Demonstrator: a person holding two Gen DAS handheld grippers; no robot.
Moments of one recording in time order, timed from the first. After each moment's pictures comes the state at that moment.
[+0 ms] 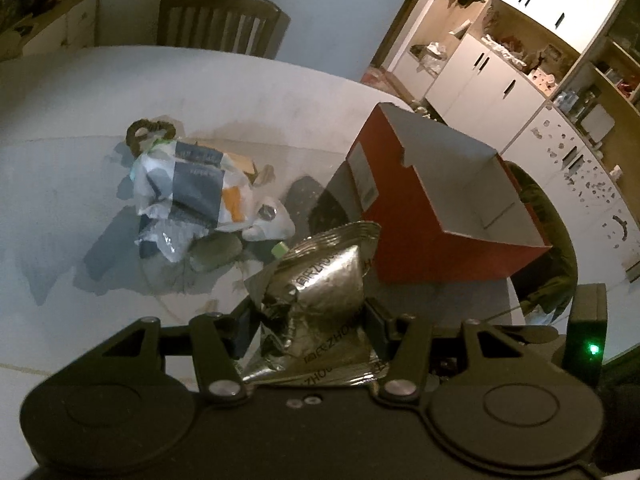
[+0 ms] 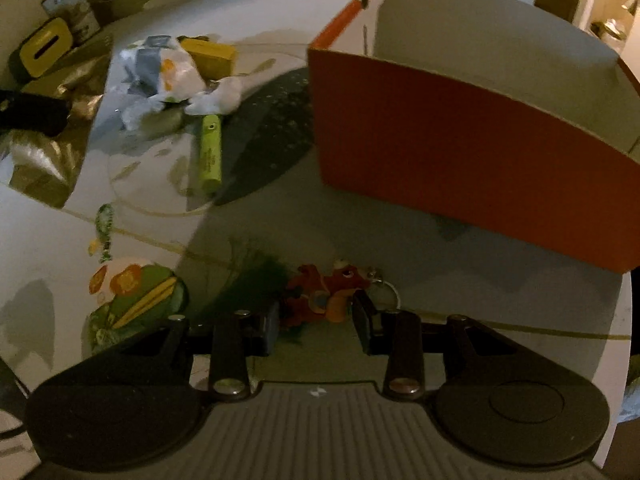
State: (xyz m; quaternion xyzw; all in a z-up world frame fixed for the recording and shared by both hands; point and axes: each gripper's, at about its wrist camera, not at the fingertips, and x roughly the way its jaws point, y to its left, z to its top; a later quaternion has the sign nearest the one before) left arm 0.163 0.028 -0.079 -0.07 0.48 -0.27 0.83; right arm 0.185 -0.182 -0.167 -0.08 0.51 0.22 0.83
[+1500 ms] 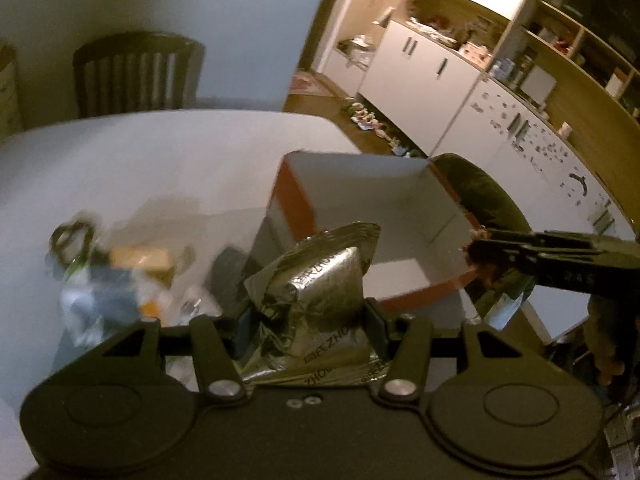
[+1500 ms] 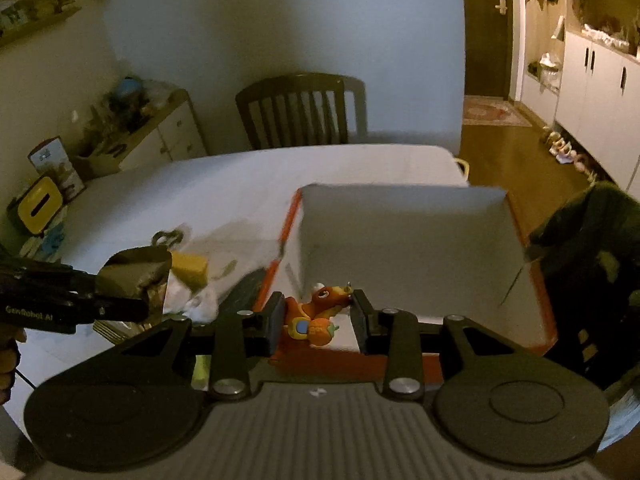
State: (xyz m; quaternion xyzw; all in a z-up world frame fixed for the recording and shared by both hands) left arm 0.193 -0.042 -0.017 0.00 0.44 -0.40 0.80; right arm 0.232 -0.255 -0.008 0.02 0.39 0.17 0.91
